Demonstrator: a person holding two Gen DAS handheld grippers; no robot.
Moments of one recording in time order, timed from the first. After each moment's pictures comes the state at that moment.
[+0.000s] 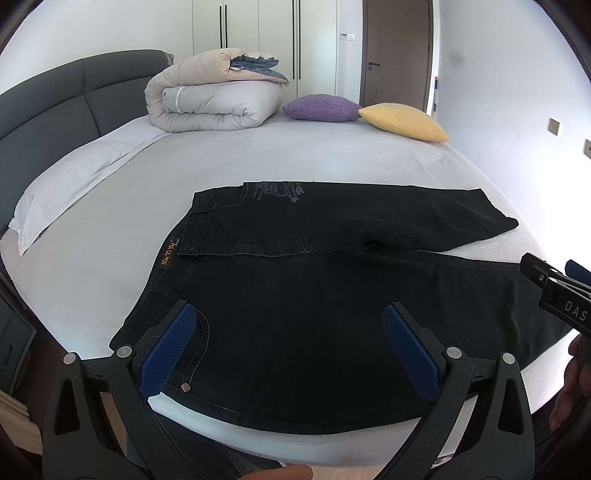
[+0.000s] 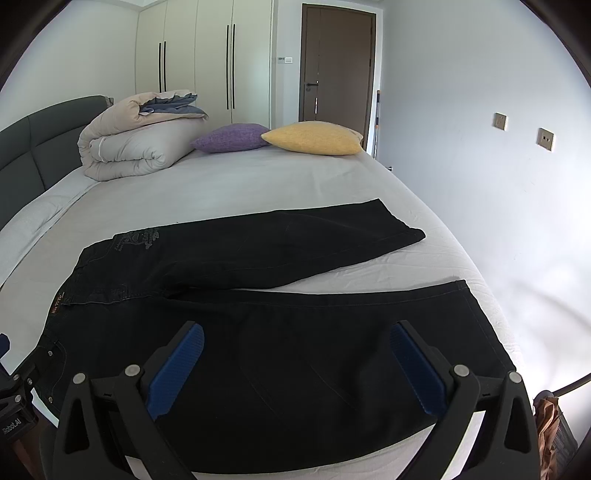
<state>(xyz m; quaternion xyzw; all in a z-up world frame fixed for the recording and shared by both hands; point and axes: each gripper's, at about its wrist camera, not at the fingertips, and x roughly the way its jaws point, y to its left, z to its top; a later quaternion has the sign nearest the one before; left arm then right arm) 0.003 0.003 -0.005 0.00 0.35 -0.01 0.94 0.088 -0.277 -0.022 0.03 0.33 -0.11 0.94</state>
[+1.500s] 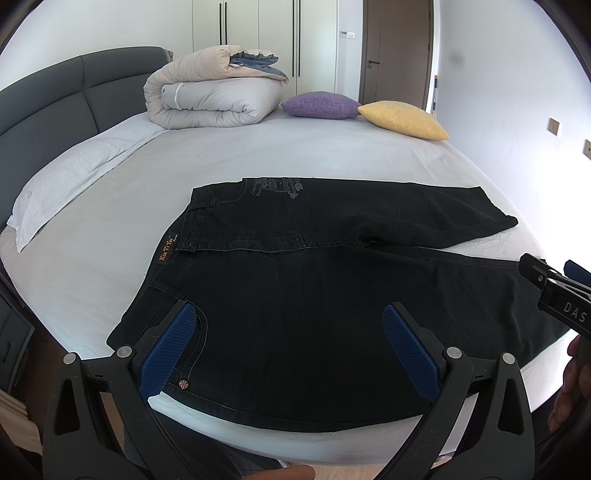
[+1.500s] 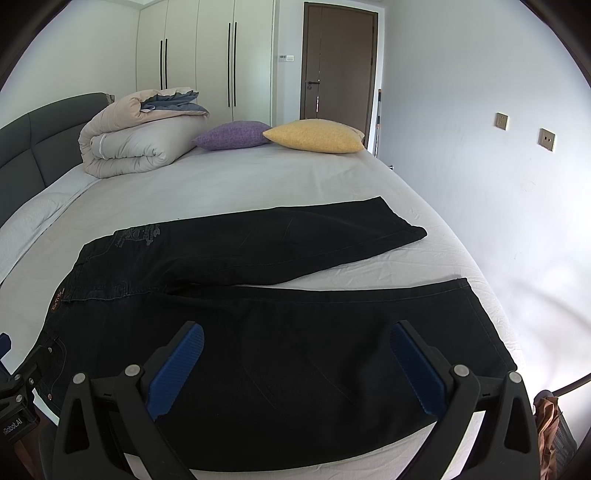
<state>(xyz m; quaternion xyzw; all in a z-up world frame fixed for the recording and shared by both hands) -0.003 0.004 -0.006 0.00 0.35 -0.01 0.94 0.086 -0.273 -0.026 0.03 0.33 -0.11 0.94</state>
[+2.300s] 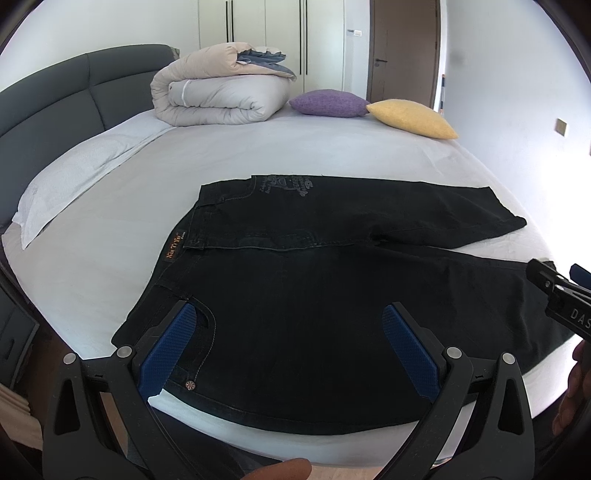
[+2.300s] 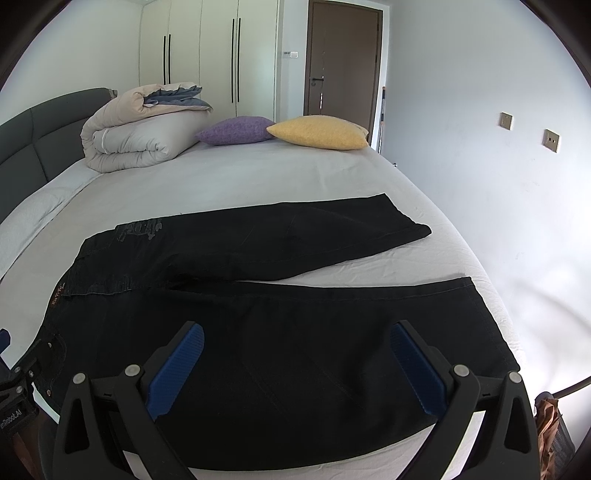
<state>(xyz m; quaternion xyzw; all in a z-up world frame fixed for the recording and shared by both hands) -0.003 0.004 -0.013 0.00 0.35 0.01 0.94 0.086 -0.265 -0.038 0.02 0.34 -0.10 0.93</state>
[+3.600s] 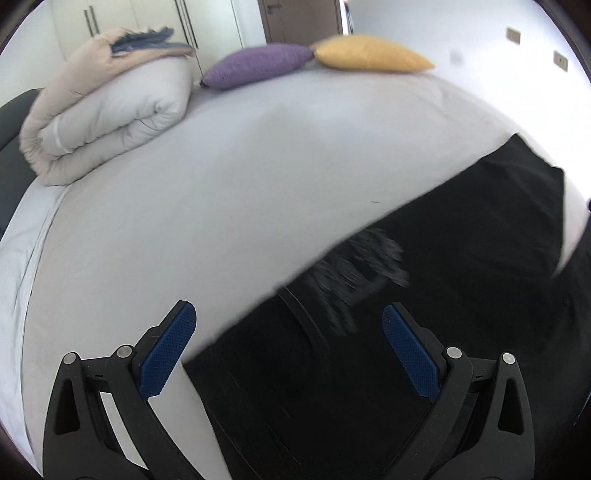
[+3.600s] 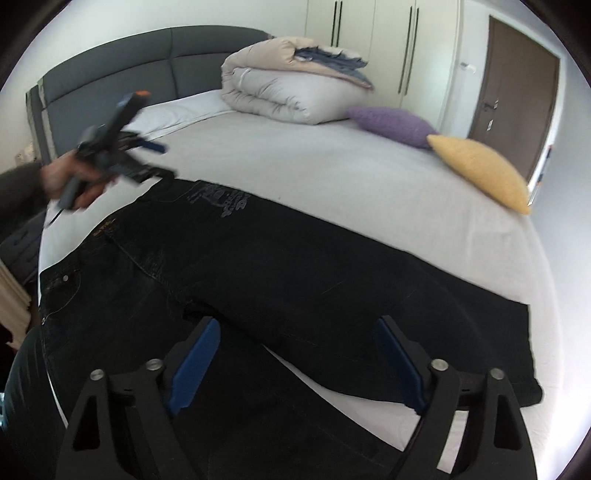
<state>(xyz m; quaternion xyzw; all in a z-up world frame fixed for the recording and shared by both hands) 0.398 0.109 -0.063 0.16 0.44 -0.18 0.86 0.266 -0.281 -0.052 -0.12 0.38 0.21 0.89</state>
